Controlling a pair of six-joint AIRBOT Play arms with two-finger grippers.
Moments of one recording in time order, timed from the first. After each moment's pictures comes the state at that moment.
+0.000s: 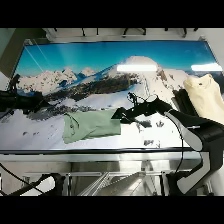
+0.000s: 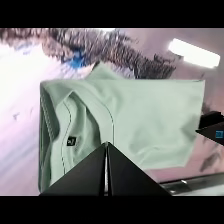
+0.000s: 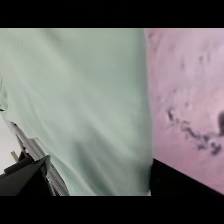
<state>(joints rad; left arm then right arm) 0.32 -1.26 1.24 0.99 -1.40 -1.45 0.30 -1.81 1.16 -0.40 1.11 1.17</state>
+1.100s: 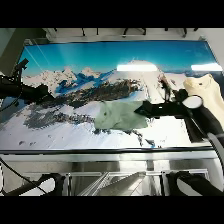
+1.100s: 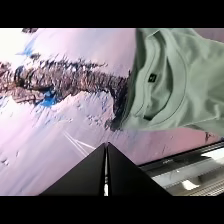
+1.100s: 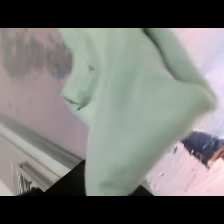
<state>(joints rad) 0.19 -1.29 1.42 1.03 -1.53 -1.42 0.09 -1.10 0.86 -0.59 1.05 1.40</state>
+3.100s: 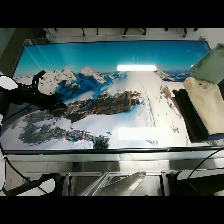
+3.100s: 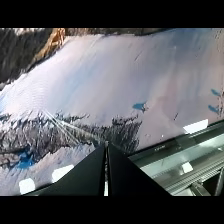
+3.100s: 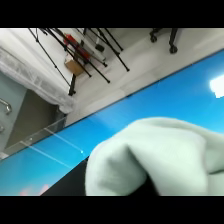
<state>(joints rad) 0.12 -1.32 1.27 0.99 -1.46 -1.41 -0.81 -1.67 2.08 -0.36 1.25 1.23</state>
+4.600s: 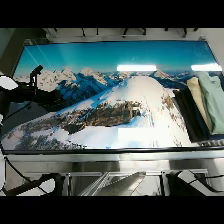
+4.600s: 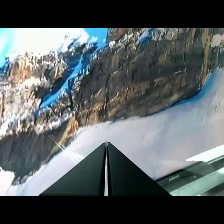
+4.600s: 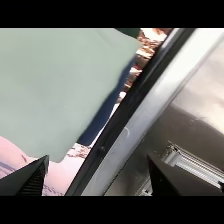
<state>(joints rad) 0.12 -1.32 1.27 0.99 -1.33 -1.34 -1.05 -1.13 1.52 -1.39 1.76 1.67</state>
